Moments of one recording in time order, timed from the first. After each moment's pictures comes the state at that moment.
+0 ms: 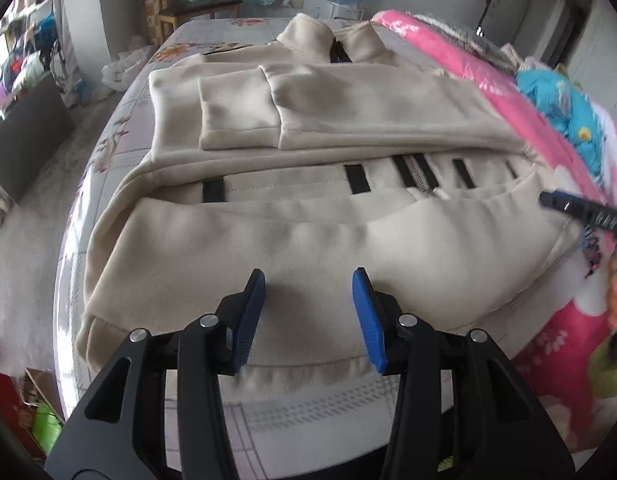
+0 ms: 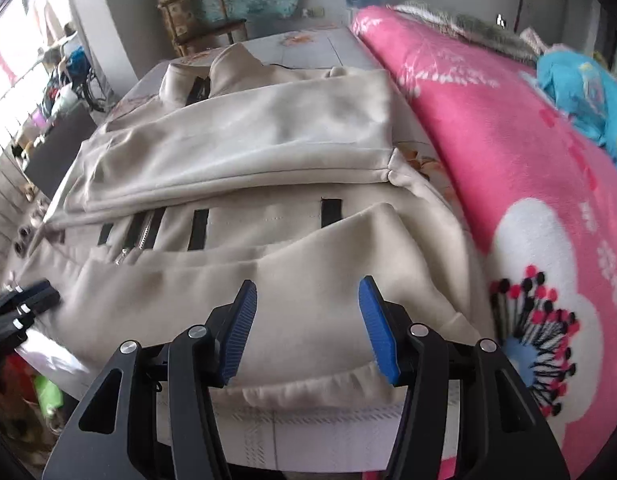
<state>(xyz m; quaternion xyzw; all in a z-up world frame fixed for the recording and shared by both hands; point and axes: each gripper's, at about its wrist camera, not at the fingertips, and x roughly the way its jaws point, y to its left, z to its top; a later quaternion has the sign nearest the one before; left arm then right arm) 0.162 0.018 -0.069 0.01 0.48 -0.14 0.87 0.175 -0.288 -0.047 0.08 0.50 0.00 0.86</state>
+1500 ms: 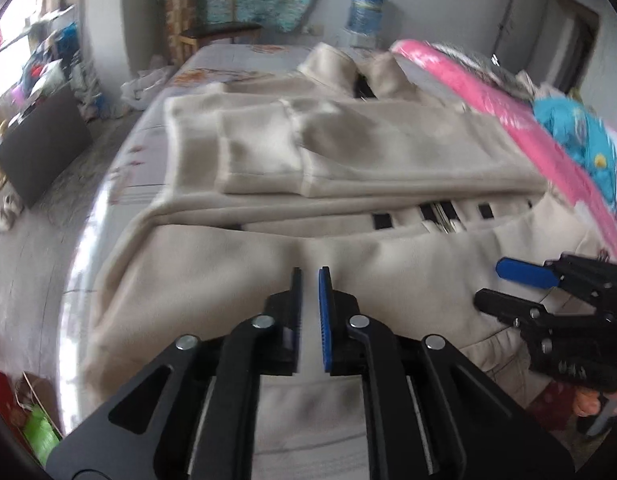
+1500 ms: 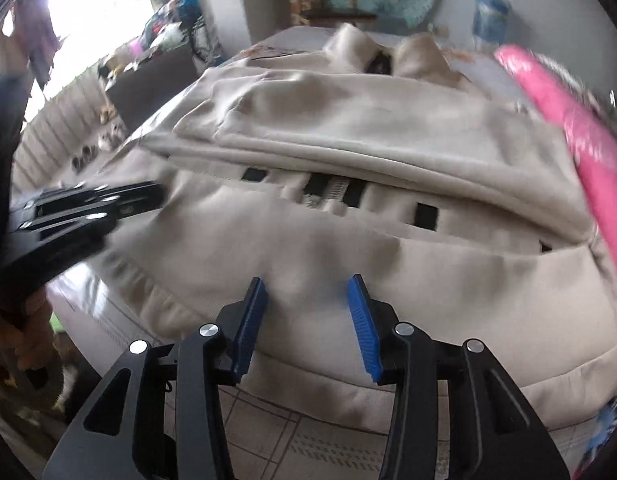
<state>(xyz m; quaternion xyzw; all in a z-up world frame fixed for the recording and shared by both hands) 0.179 0.040 -0.058 -0.02 0.43 -0.10 0.90 0.186 -0.167 -0.080 -0.02 0.49 0.15 0.86</state>
